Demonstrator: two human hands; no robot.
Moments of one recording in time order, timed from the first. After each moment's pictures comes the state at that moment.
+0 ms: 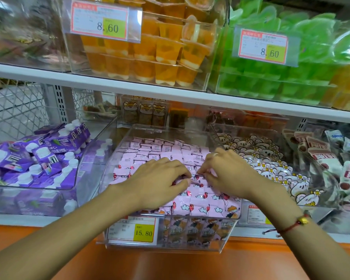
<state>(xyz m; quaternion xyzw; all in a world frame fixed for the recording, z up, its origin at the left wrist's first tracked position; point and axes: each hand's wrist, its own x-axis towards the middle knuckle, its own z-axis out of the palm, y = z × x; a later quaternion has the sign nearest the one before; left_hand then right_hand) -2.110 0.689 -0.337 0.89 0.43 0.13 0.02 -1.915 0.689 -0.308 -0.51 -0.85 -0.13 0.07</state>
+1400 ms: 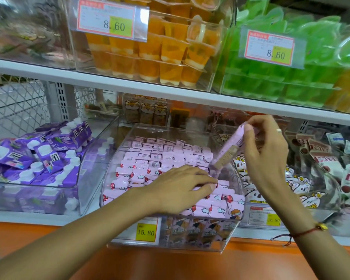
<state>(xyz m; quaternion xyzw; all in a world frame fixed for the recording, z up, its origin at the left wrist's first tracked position) -2.083 0.679 -0.338 0.90 0.39 0.14 0.15 -1.901 0.681 -0.292 -0.49 -0.65 -0.14 0.56</state>
